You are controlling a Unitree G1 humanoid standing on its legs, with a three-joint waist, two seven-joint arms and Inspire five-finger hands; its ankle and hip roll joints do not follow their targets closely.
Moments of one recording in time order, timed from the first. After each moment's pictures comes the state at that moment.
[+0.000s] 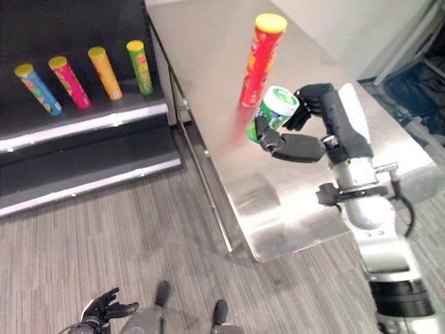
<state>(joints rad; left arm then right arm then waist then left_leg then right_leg) 0.07 0.23 0.00 0.93 -0.28 -0.04 0.05 -0.21 -0.87 -0.14 -0.17 0.07 -0.12 -0.08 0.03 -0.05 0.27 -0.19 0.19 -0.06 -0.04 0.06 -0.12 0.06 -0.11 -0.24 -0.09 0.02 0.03</state>
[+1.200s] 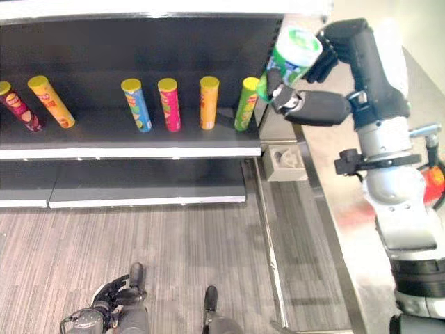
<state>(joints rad) 0.00 0.22 -0.08 0.96 -0.23 -0.03 0.05 -0.38 -1.00 -0.12 -0.11 0.09 -0.10 -0.14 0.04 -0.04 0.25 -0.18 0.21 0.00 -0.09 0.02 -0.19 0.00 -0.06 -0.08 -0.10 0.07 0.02</state>
